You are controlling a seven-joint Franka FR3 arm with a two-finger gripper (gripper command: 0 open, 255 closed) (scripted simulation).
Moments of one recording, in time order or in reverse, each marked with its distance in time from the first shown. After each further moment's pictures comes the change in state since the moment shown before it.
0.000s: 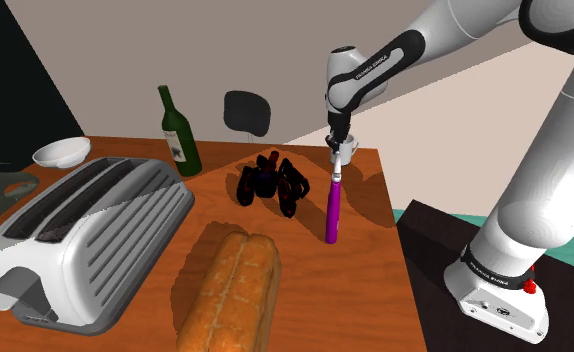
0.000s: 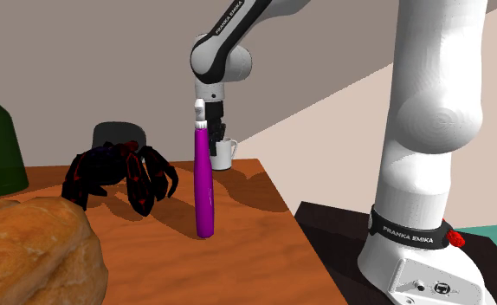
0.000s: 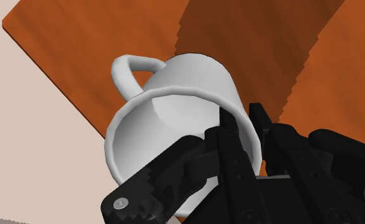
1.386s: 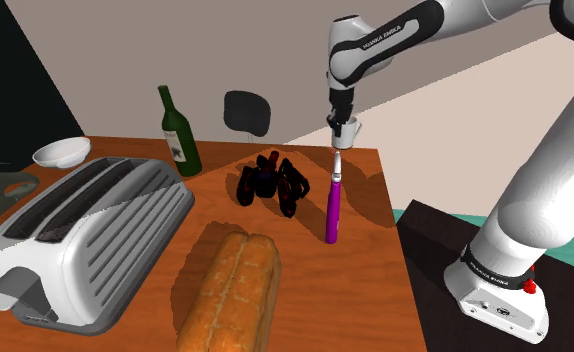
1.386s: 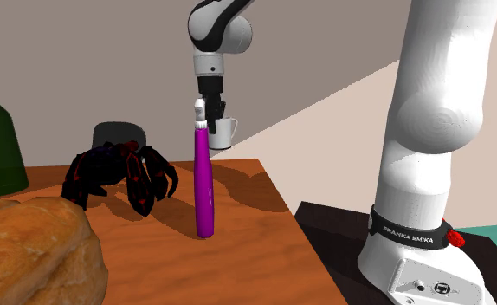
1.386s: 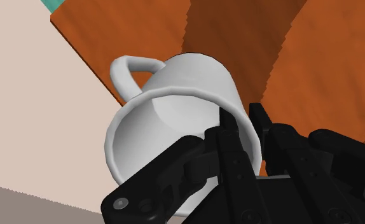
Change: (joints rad) arm 0.002 -0.094 0.001 0.091 0.002 -0.184 -0.010
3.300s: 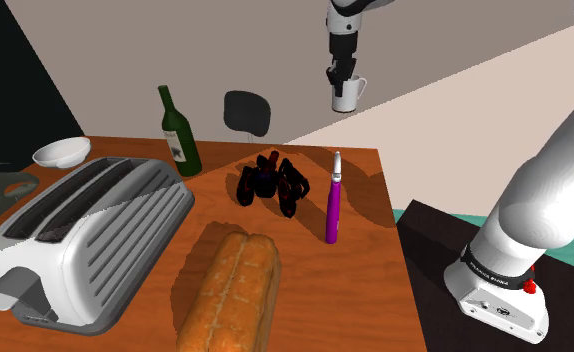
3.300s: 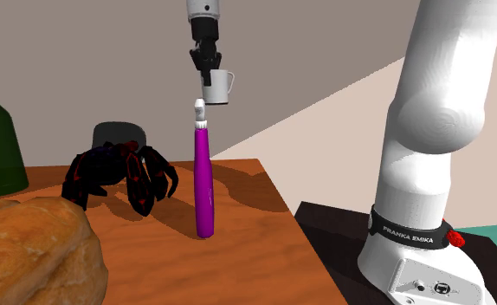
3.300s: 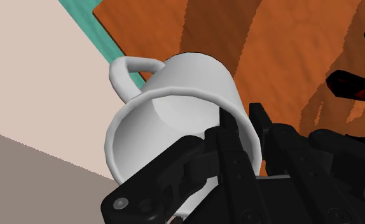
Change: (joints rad) arm 0.017 -0.067 0.021 0.305 0.007 -0.374 0.008
